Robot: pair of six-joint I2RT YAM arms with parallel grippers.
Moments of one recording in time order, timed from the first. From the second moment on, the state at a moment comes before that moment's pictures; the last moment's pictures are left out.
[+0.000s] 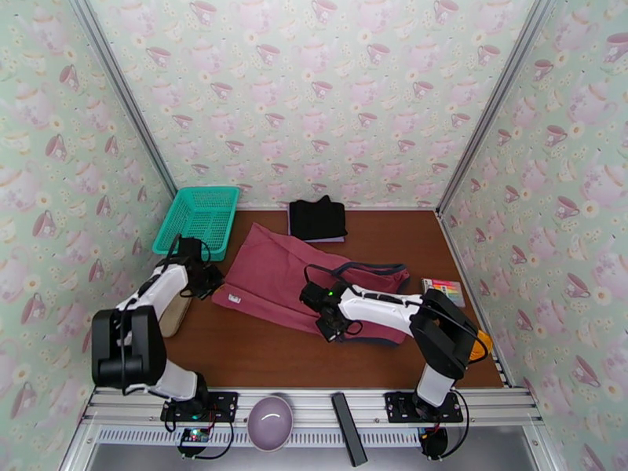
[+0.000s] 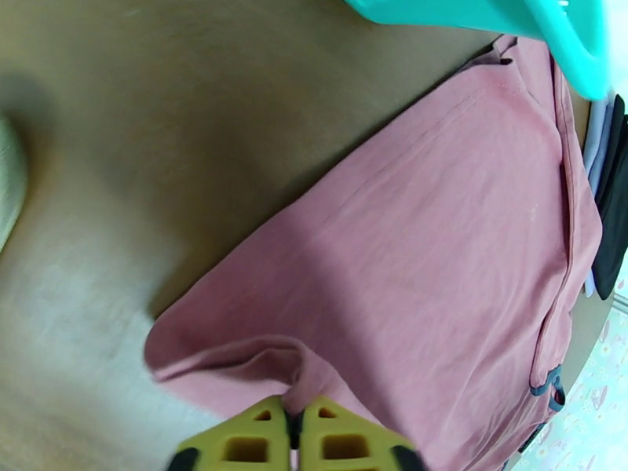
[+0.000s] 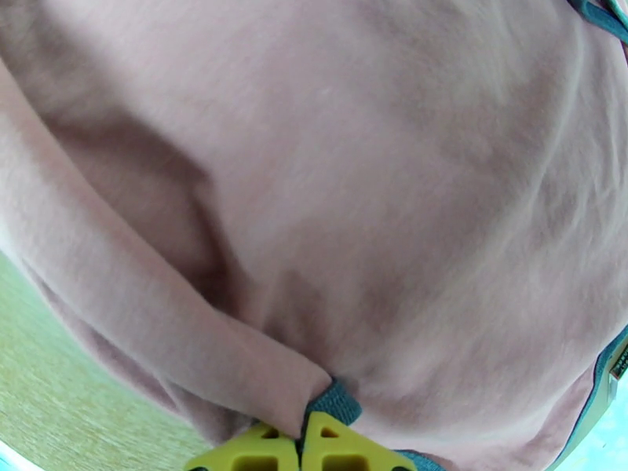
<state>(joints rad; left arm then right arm) 0.10 1.59 1.02 -0.65 0.21 -0.65 0.94 1.76 1.13 -0.92 0.18 0.31</state>
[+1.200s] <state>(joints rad) 0.03 1.65 0.92 -0.59 0.13 -0.61 1.01 1.75 1.14 -0.85 0.21 0.52</state>
